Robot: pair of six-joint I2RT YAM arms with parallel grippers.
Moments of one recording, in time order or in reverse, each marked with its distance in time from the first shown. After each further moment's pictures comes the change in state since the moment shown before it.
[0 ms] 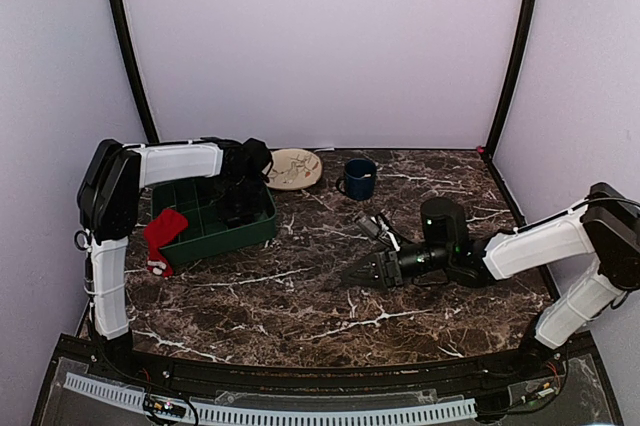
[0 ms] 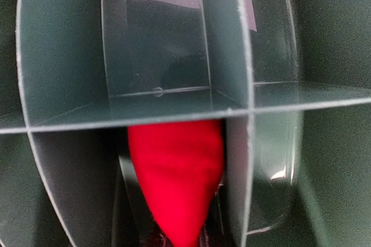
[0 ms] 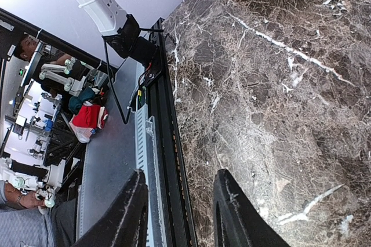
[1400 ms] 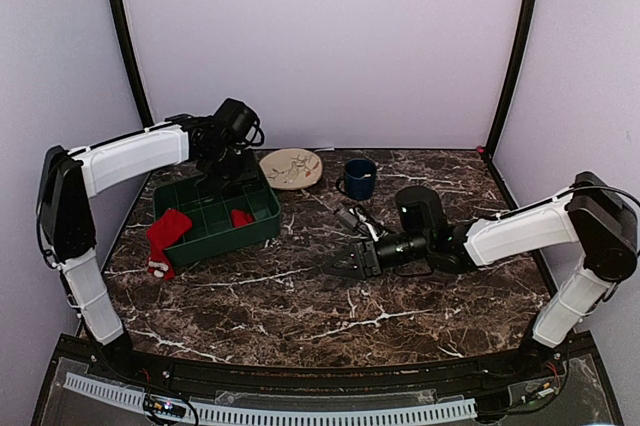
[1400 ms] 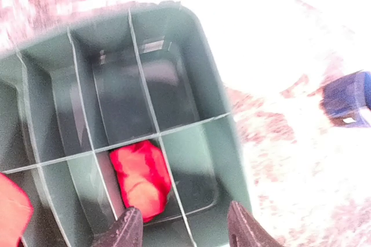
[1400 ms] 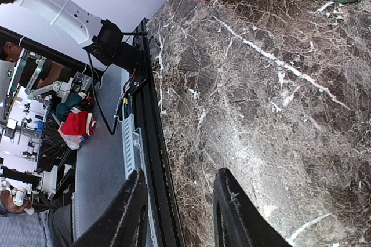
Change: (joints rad) left arm -0.011 -0.229 -0.031 0.145 -0.040 0.130; right arm 0.036 0.093 0.174 -0.151 0.058 -0.032
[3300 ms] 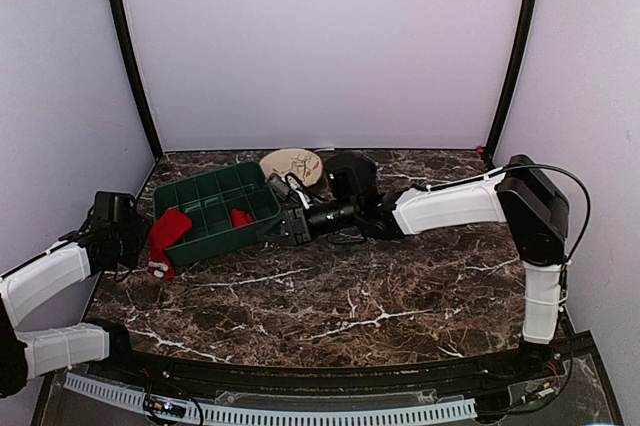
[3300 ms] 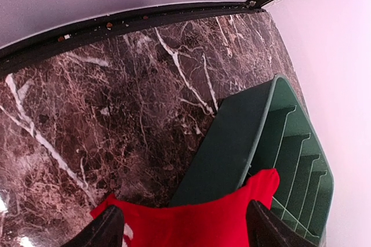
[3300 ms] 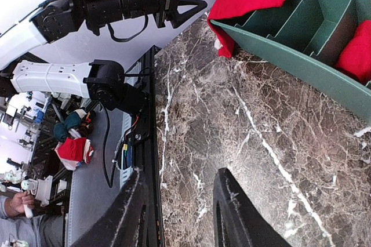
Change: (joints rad) left arm 0.469 -0.912 -1.119 0.494 -0.094 -0.493; right arm 0.076 0.407 0.614 -0.138 0.007 -0.024
